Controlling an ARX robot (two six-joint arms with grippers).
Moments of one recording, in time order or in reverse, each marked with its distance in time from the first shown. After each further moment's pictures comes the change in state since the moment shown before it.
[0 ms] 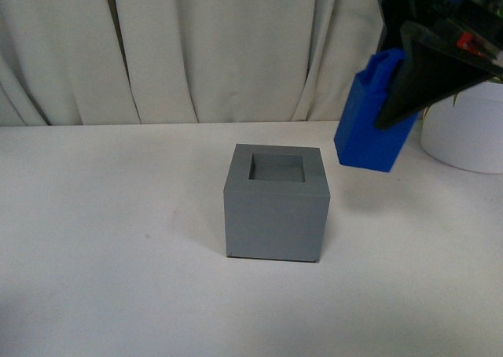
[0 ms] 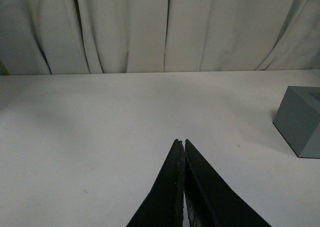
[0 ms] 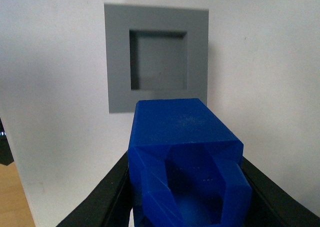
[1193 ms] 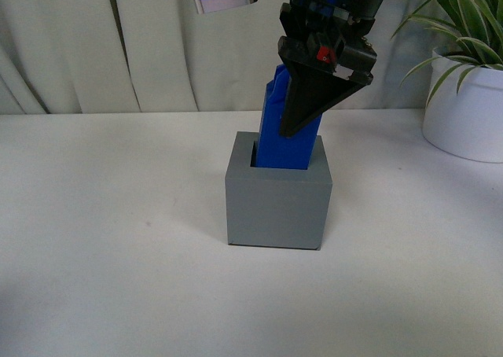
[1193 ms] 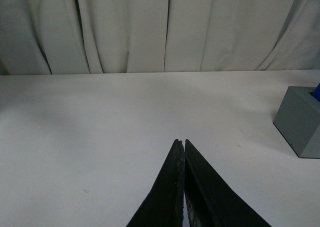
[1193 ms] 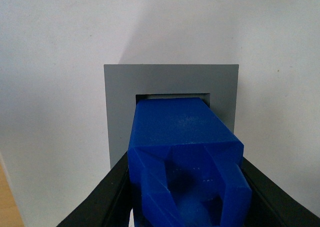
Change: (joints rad) left arm 0.000 0.000 0.000 0.000 0.000 0.000; right arm 0.107 0.176 0.128 -0.030 0.074 0.105
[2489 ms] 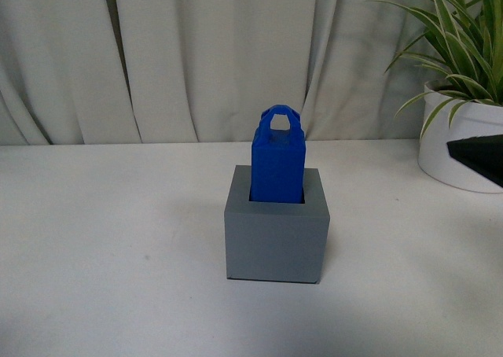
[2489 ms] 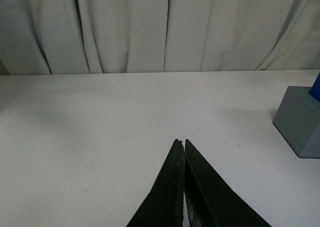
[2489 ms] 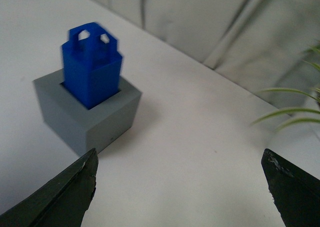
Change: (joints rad) left arm 0.000 0.000 0.000 0.000 0.000 0.000; right arm -0.305 -1.050 -1.592 1.516 -0.138 0.680
